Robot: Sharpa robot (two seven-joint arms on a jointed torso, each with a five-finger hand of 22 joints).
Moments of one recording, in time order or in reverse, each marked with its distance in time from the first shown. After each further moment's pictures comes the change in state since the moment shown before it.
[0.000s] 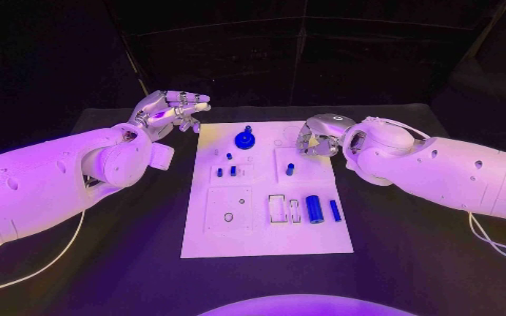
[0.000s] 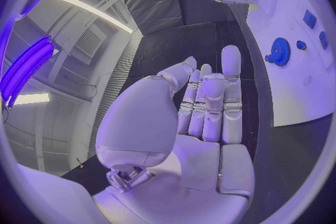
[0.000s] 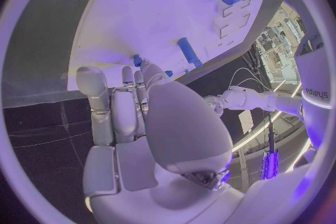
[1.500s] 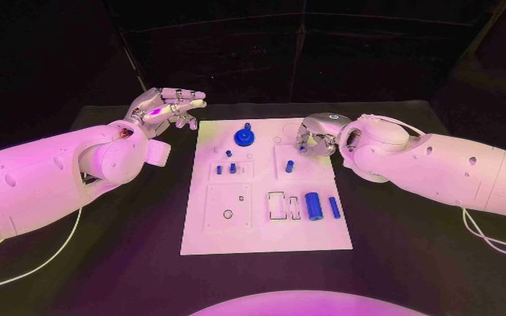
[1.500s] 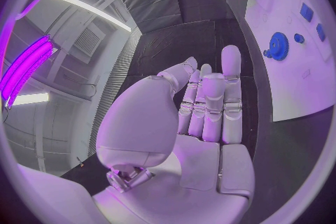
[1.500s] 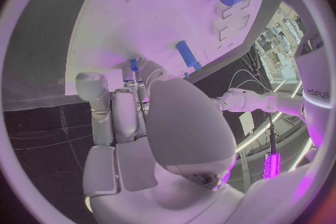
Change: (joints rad) left arm -0.002 0.001 0.000 -0.022 0.007 0.004 0.000; left_hand 0.004 0.004 0.000 0.000 0.000 0.000 0.000 0.000 -0.001 0.000 0.000 0.004 0.000 0.000 0.000 0.000 -0.003 0.000 0.000 0.000 0.000 -0.003; right arm -0.002 0.017 0.001 -0.008 -0.003 0.031 -0.010; right_hand -0.006 -0.030 0.180 -0.017 -0.042 0.083 -0.022 -0.006 0.007 0.095 -0.017 -0.031 -0.080 0.000 -0.008 0.016 0.009 0.000 0.011 -0.011 0.041 0.049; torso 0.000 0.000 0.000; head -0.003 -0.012
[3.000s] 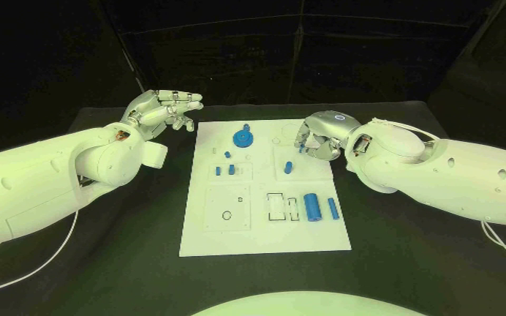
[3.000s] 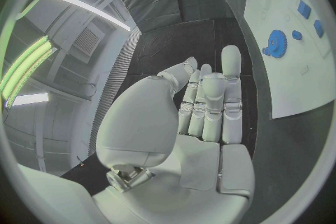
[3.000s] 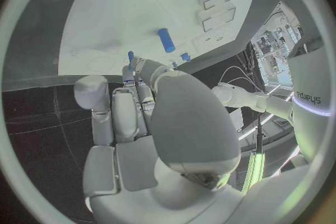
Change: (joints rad) left arm -0.003 -0.003 0.000 -0.008 0.001 0.002 -0.001; left_hand 0.000 0.000 -0.003 -0.003 0.000 0.000 0.000 0.000 -0.001 0.000 0.000 0.000 0.000 -0.004 0.004 -0.004 -0.005 0.000 0.000 0.000 -0.004 -0.001; right arm -0.001 -0.107 0.002 0.190 -0.062 -0.108 -0.035; right_hand -0.064 -0.046 0.247 -0.140 -0.020 0.030 0.005 -0.023 -0.003 0.030 0.020 -0.028 -0.032 0.000 0.000 0.011 -0.001 0.000 0.008 -0.003 0.052 0.068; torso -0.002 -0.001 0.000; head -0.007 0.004
